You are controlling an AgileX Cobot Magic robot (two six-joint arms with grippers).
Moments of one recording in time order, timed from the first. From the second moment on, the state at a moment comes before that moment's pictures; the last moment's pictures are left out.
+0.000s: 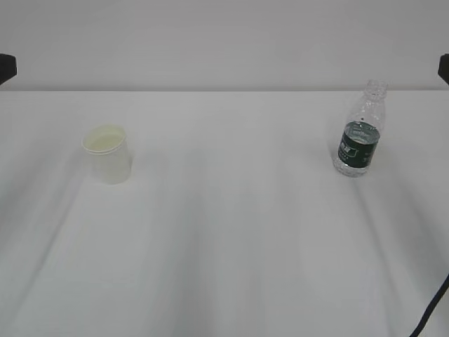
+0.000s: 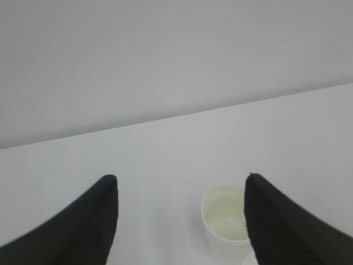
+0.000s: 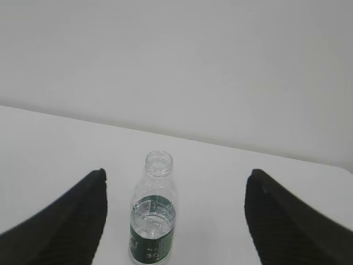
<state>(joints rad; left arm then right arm) -0.09 1.22 -0.71 0.50 -0.18 -0.44 0.03 1.09 -0.57 -0.19 -0.23 0.03</state>
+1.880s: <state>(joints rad) -0.09 0.87 -0.70 0.46 0.12 -0.44 0.03 0.63 -0.57 -0.21 0.27 0.03</state>
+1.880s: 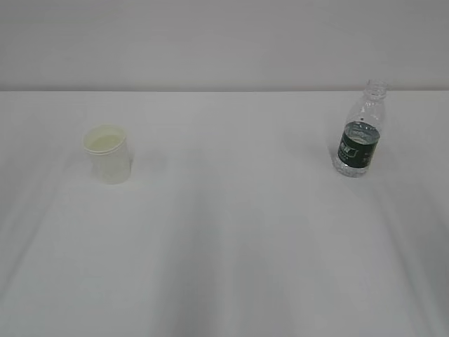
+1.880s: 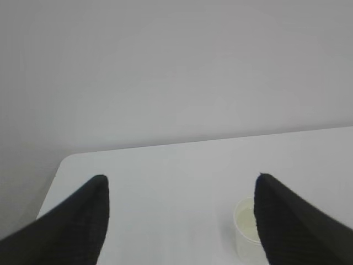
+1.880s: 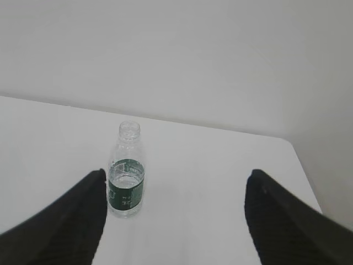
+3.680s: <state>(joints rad) -0.09 0.87 -0.70 0.45 0.10 -0.44 0.03 0.18 -0.61 -0.17 0.96 0.03</state>
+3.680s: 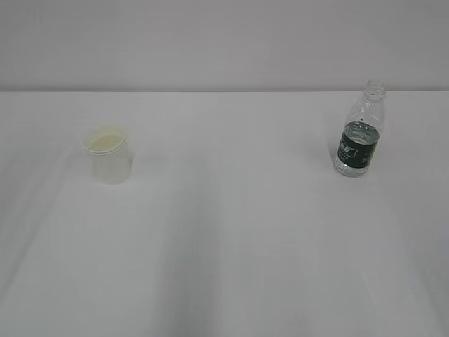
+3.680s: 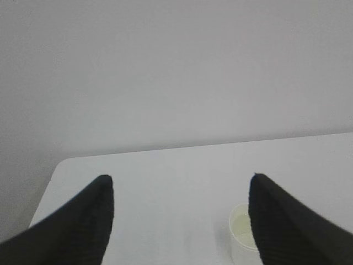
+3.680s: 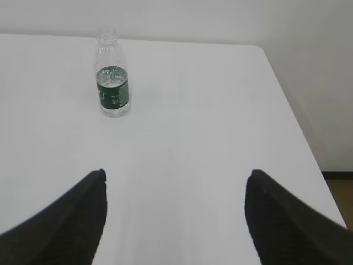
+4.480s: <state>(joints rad) -0.09 0.85 -0.70 0.43 0.09 -0.44 0.03 0.11 -0.61 -0.12 1.18 0.03</state>
